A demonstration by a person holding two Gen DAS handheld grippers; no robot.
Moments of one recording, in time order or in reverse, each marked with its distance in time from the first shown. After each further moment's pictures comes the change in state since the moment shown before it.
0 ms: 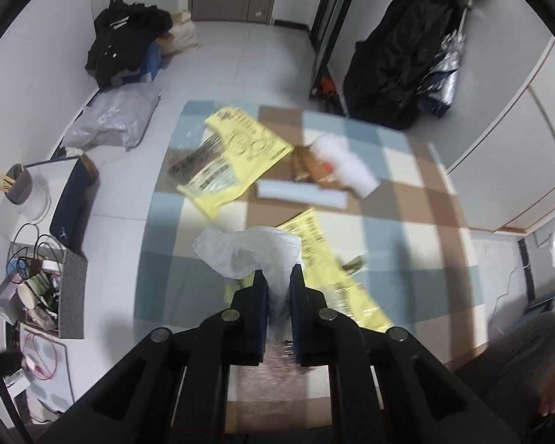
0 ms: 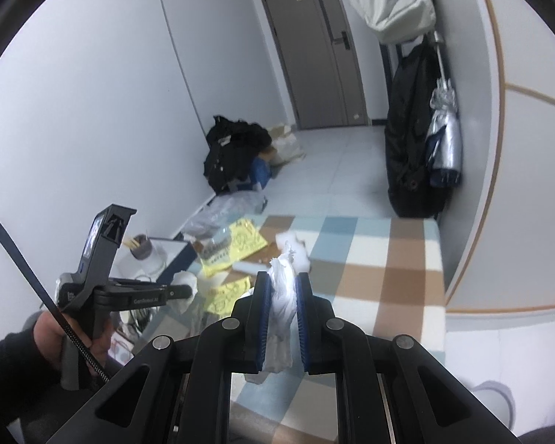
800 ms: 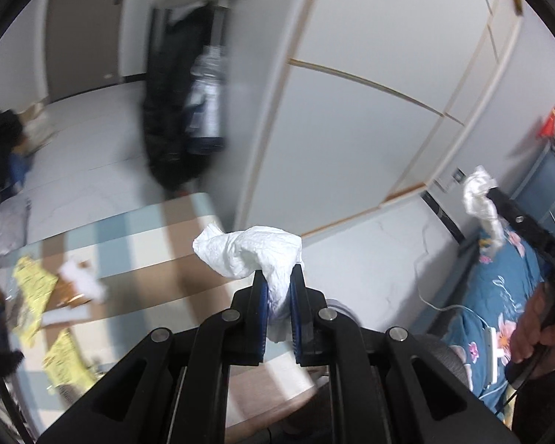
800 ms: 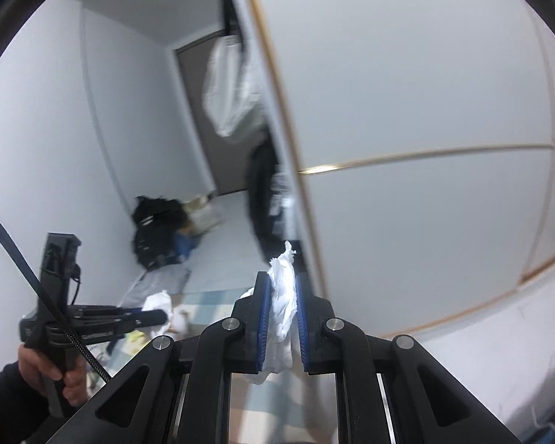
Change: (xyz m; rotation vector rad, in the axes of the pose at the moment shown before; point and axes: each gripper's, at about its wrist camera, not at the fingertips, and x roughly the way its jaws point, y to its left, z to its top) left arm -0.033 -0.241 0.024 0.395 -0.072 -0.371; right arm -0.184 -0.166 0.021 0.200 -0.196 -0.304
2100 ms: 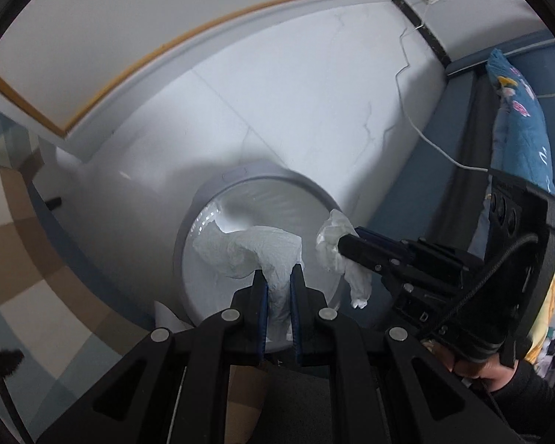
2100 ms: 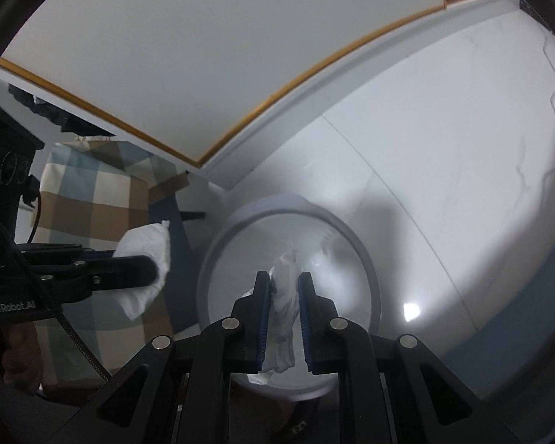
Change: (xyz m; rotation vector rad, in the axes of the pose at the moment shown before) left arm 0.318 -0.102 -0.084 0.155 0.814 -0.171; right arm 0.158 -0.228 -0.275 0.545 0.638 -0.148
